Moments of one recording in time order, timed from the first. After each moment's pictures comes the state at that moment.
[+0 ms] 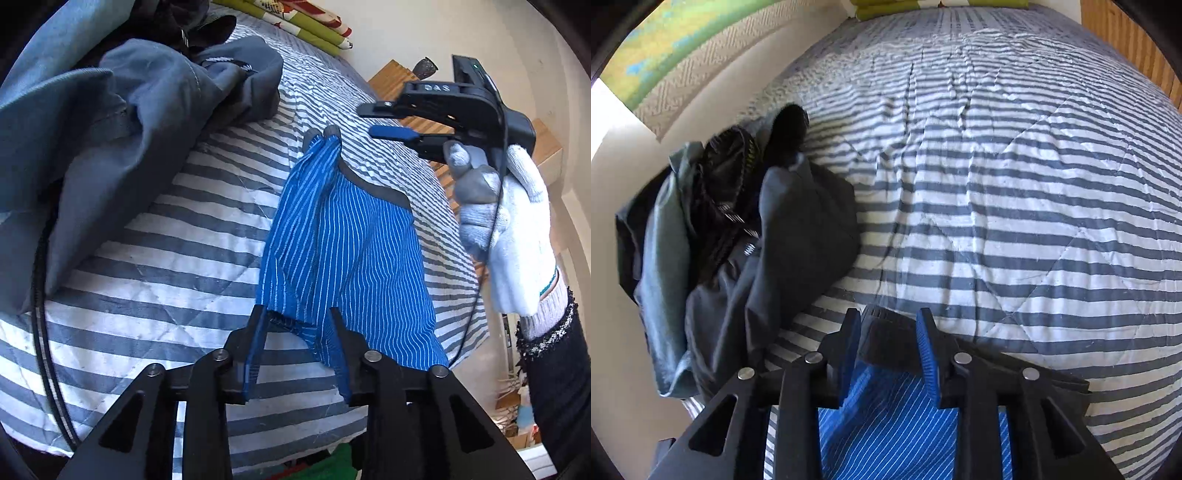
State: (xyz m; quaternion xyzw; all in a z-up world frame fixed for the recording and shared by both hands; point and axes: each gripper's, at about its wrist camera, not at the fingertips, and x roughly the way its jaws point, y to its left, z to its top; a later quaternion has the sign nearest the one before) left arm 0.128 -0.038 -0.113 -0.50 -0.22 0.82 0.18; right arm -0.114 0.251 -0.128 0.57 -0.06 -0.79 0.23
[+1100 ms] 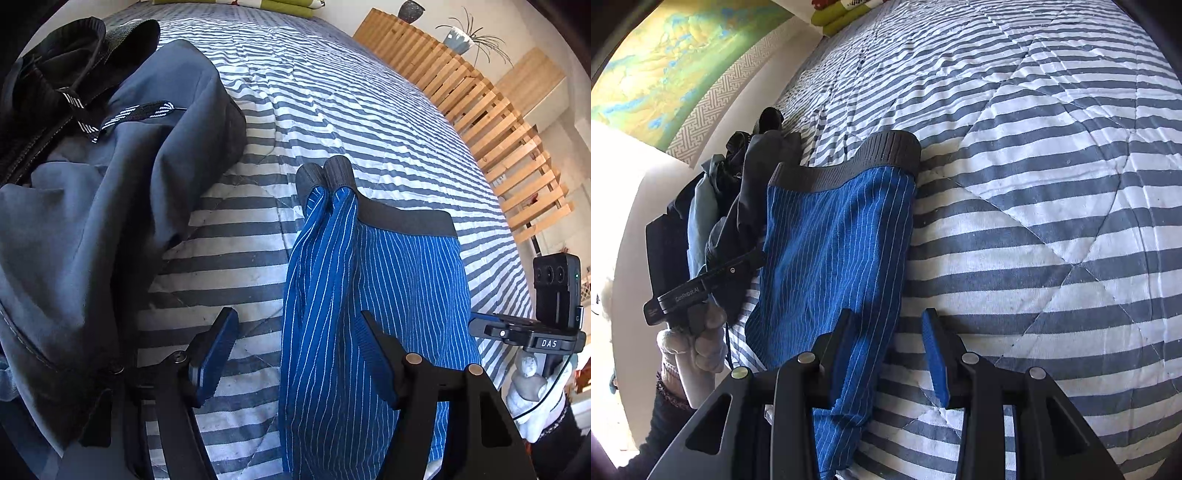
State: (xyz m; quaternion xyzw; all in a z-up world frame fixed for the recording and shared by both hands) left arm 0.002 0.003 -0.119 -0.56 -0.09 0.80 0.20; right arm 0.009 0.417 -0.196 0.58 -0.20 -0.74 0.26
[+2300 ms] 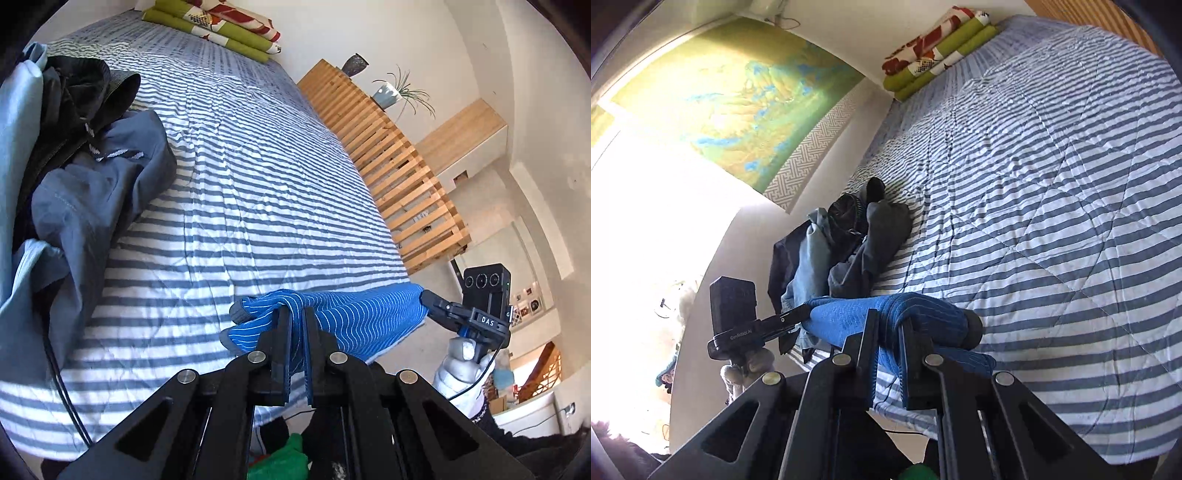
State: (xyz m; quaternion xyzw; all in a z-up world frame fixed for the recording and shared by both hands) left arm 0.117 -0.015 0.000 -0.48 -0.22 0.79 0.30; right arm 0.070 0.469 -0.071 0.44 -0.28 -0.77 0.36
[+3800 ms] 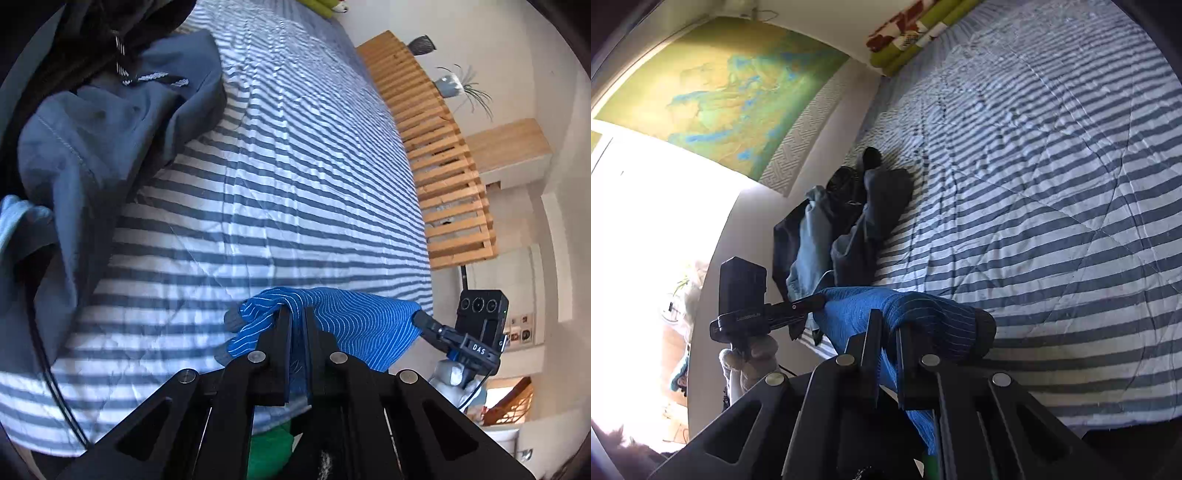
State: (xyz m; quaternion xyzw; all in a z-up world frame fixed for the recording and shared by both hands) left arm 0.048 -0.032 -0.065 -0.59 -0.28 0.72 0.24; right arm 0.060 0.439 -0.115 0.50 -0.32 -0.73 0.34
